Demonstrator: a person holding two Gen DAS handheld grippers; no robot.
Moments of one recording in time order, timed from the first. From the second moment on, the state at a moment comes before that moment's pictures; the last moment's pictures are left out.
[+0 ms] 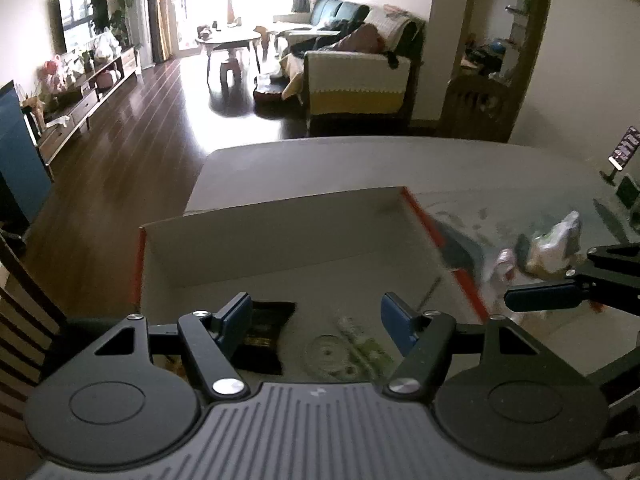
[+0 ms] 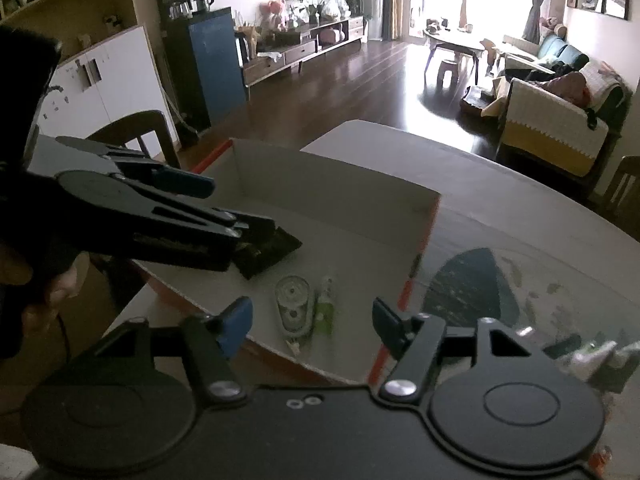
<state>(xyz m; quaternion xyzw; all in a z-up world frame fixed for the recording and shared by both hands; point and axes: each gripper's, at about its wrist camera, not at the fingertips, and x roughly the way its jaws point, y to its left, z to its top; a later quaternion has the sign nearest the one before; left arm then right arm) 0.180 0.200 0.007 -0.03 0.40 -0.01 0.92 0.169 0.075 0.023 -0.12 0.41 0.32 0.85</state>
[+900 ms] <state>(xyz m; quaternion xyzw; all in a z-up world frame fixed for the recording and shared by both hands) 0.144 0.051 0.003 -0.05 0.39 -0.05 0.92 0.137 -0.108 0.025 -0.04 0.39 0.28 0.88</state>
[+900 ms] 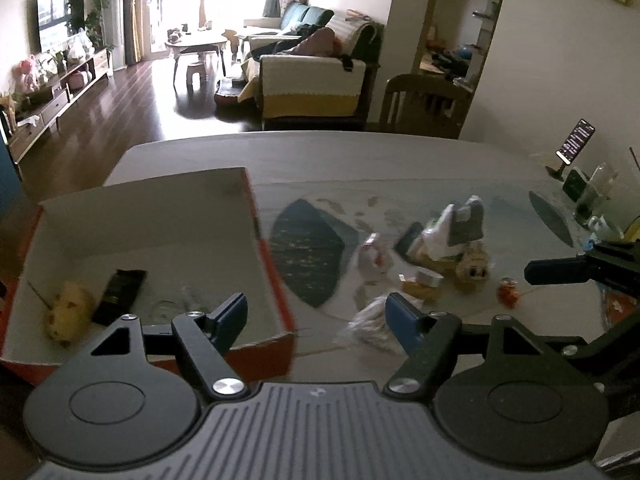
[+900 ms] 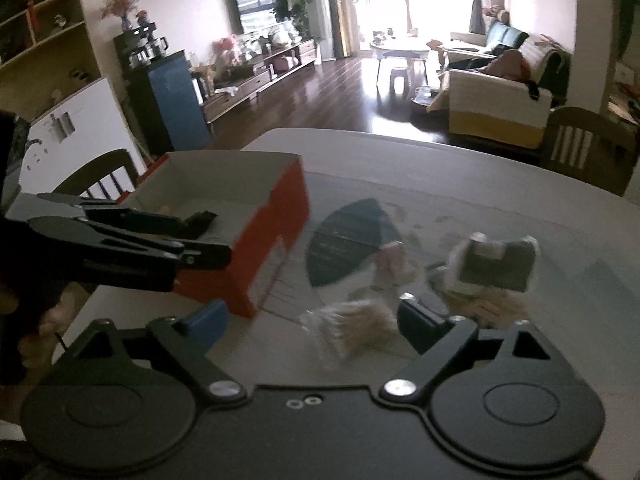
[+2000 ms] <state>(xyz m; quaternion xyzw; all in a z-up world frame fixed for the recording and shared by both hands) 0.201 -0.060 -0.096 0.01 0.43 -0.09 0.90 0.182 -0.272 -0.069 -0.02 0.45 0.12 0.88</state>
